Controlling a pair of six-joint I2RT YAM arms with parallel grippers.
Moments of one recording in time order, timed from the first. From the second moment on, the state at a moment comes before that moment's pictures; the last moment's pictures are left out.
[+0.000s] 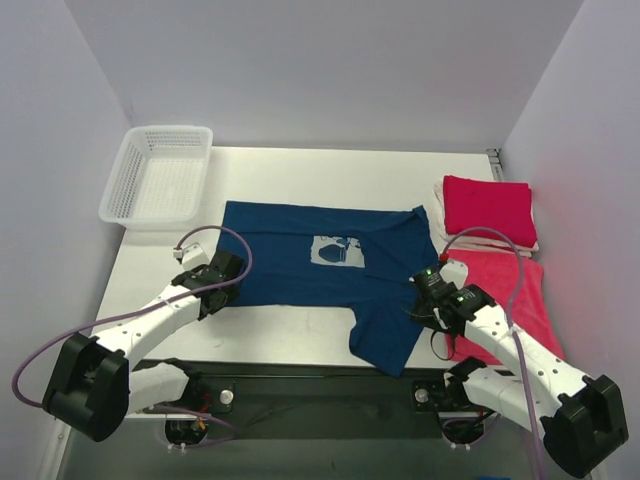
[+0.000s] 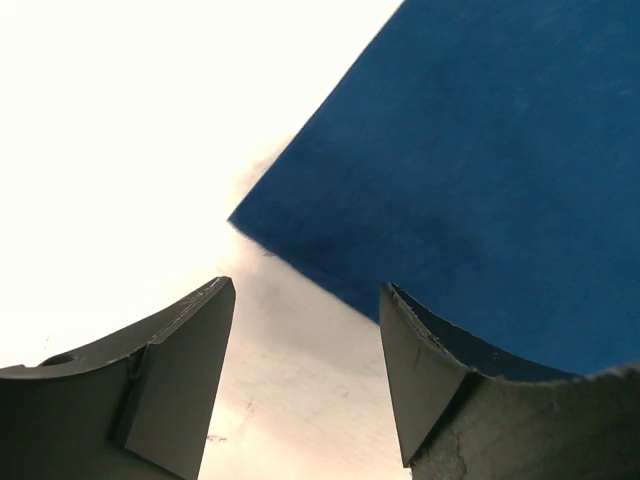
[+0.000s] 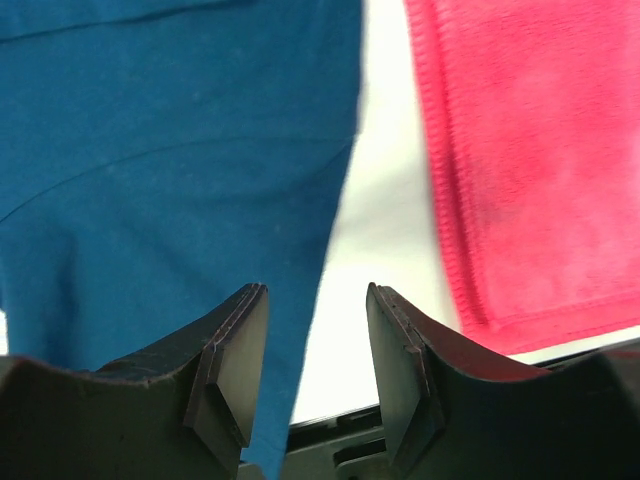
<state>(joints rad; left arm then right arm) -0.47 1.16 0.61 -0.64 -0.57 -0.99 0.52 0.92 0.54 -0.85 0.38 0.80</state>
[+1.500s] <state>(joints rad) -0.31 1.28 0.65 -0.59 -0.51 -0.95 0.91 0.99 0.49 -0.91 0.27 1.00</state>
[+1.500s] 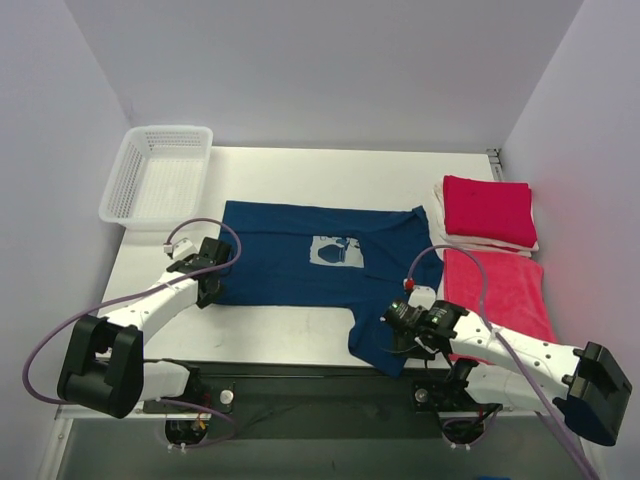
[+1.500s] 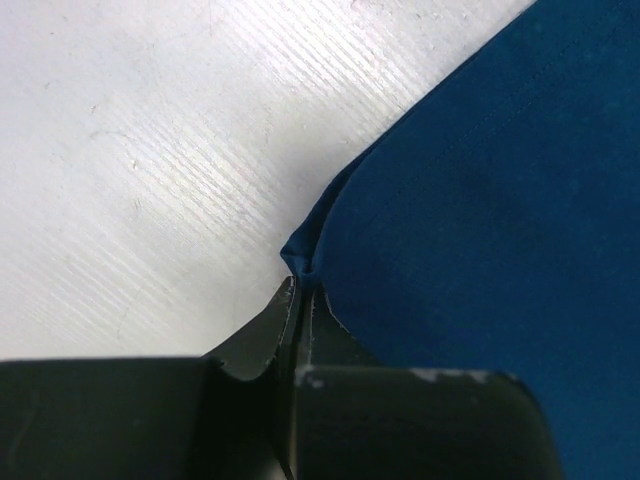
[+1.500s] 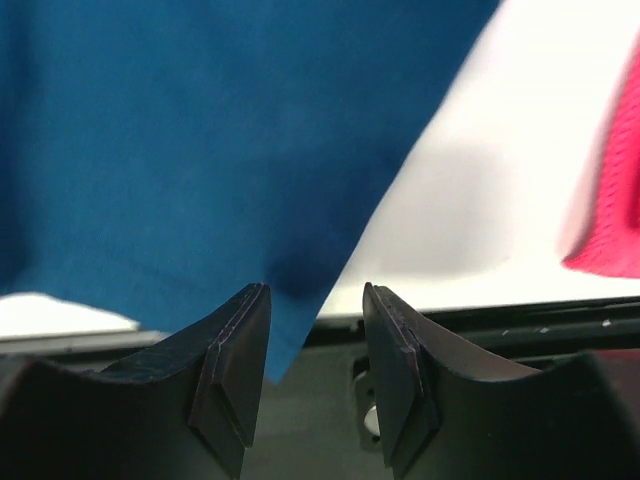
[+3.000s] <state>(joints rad) -0.32 1.00 0.65 -0.72 -0.48 -0.91 1.11 0.72 0.59 -1.28 0.47 1.29</state>
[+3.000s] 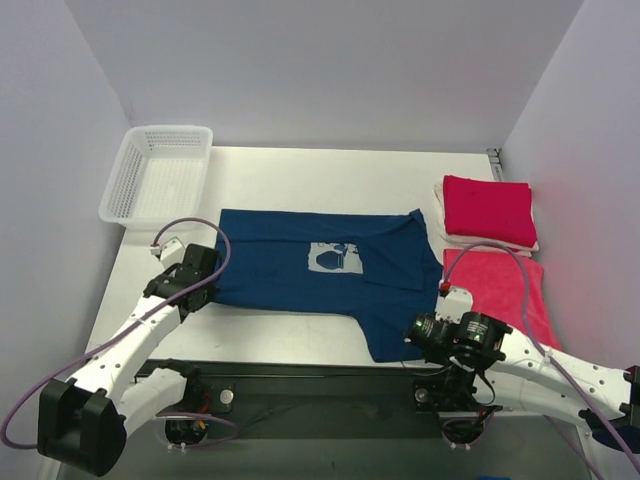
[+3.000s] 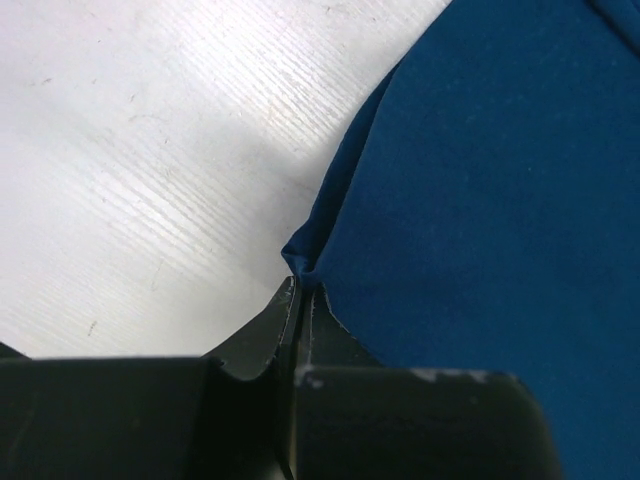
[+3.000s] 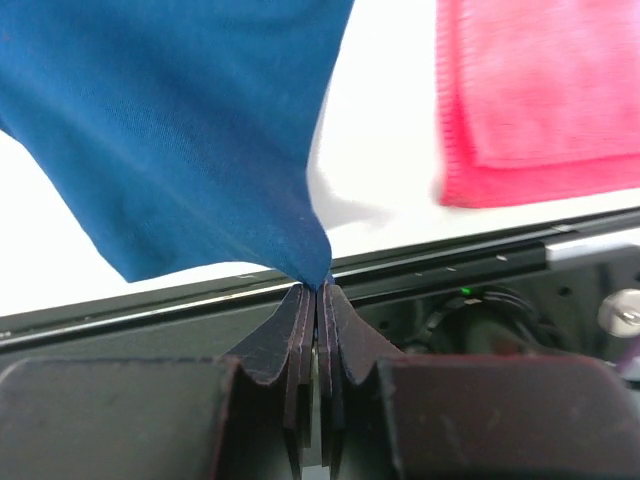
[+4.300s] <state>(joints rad) -0.28 1.40 0.95 -0.57 -0.53 -0.90 0.52 1.06 0.93 -0.81 0.69 0.62</state>
